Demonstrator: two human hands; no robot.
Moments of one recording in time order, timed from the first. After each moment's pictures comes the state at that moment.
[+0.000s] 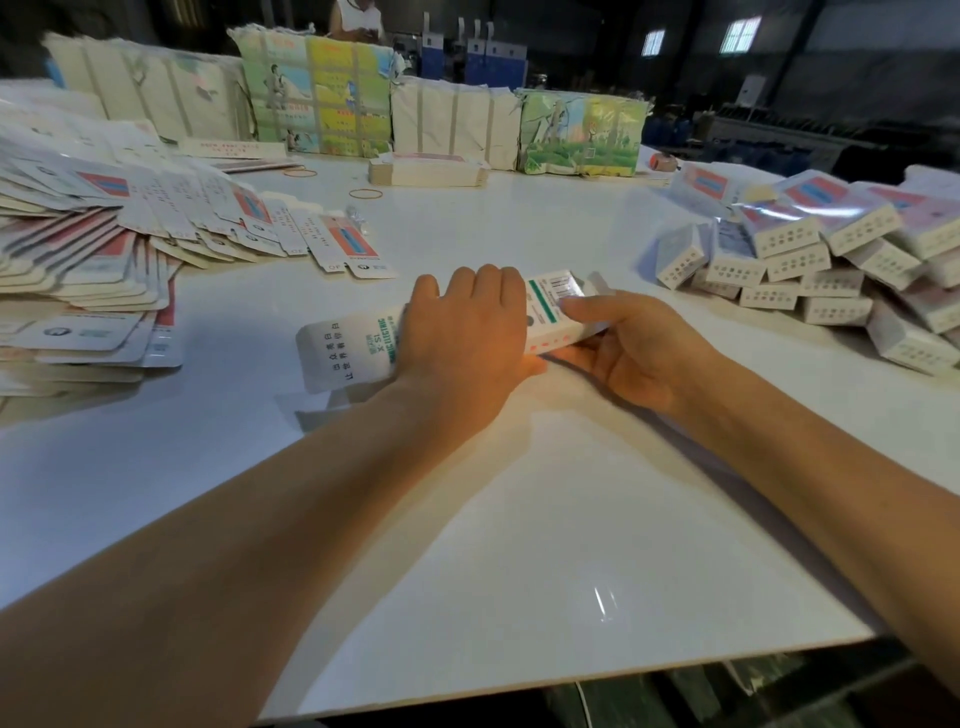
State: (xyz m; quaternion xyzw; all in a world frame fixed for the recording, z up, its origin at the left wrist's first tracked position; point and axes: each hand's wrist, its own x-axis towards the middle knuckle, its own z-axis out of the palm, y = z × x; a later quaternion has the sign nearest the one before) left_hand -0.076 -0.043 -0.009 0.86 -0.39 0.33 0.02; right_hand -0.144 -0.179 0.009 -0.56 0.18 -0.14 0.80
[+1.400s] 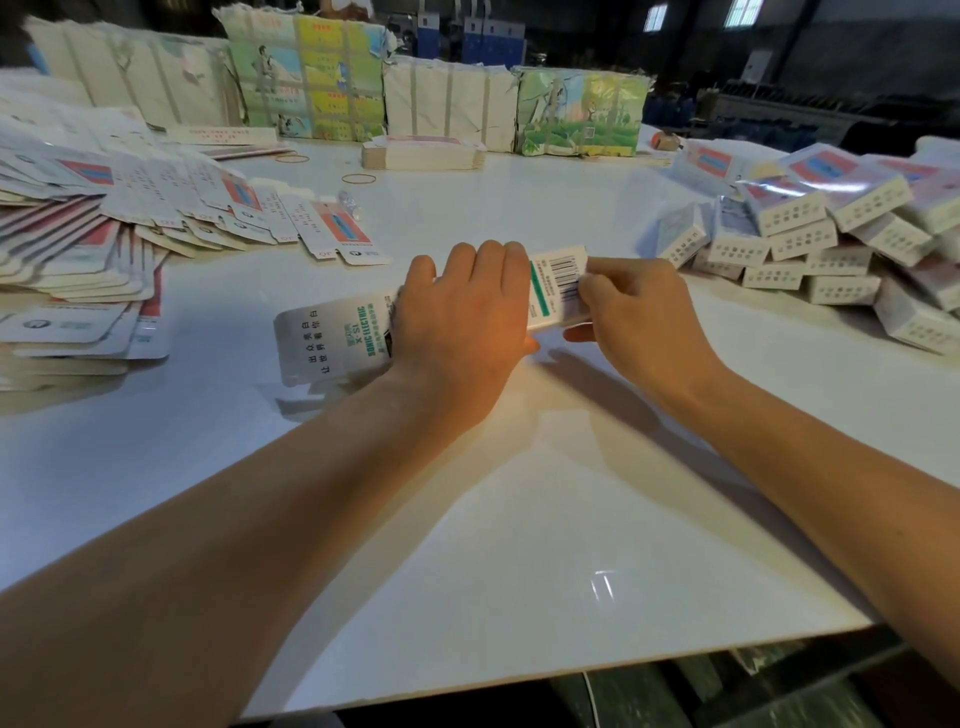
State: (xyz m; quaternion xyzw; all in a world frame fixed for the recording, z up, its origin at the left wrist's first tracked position) left_hand -0.076 -0.038 -0.010 0.85 -0.38 0.37 0.01; right_hand -0.149 -0.165 0.007 -0.85 0.16 -0.32 0.38
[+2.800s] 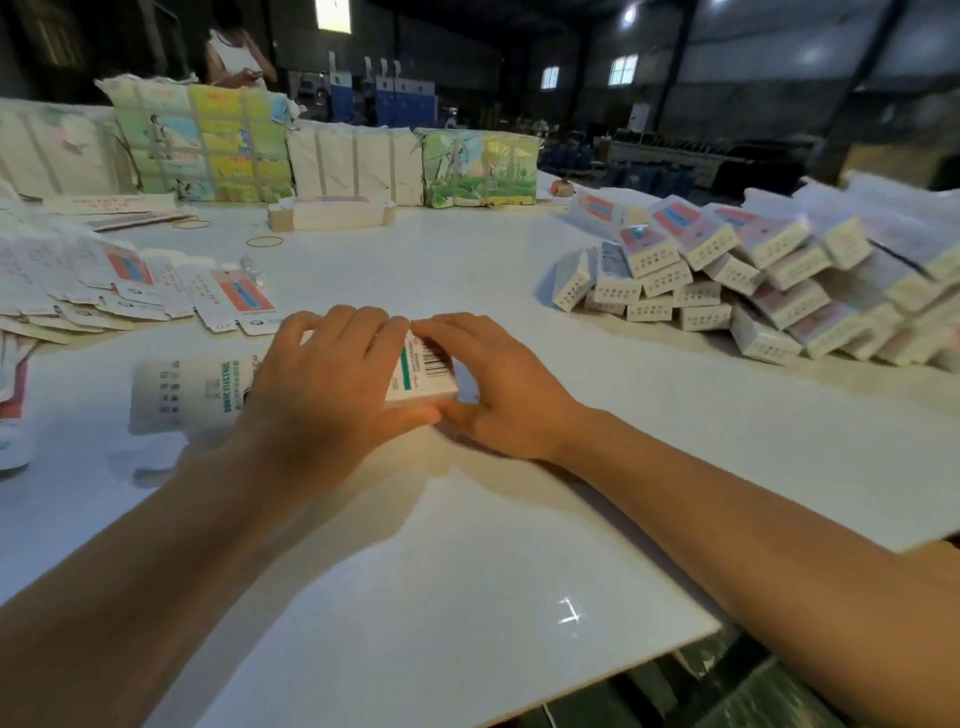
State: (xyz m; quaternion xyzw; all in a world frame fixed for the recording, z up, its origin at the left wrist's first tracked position) left_hand -0.067 -0.016 0.006 0.76 -0.53 0.38 0.07; right_hand -0.156 -0.176 0.000 -0.95 -0.05 -0.26 0.16
